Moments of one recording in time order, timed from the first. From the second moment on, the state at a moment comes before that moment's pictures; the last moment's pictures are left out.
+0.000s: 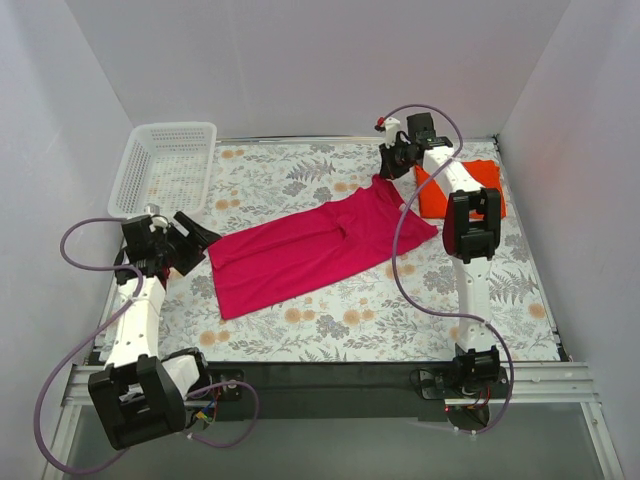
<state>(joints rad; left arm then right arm) 0.28 1.03 0.69 -0.39 0.46 -0.66 0.16 2.42 2.12 -0.60 -0.50 -0.35</state>
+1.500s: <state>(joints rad) 0.14 1.24 0.53 0.03 -0.03 -0.86 0.33 1.65 1.16 -0.65 -1.06 -0.87</state>
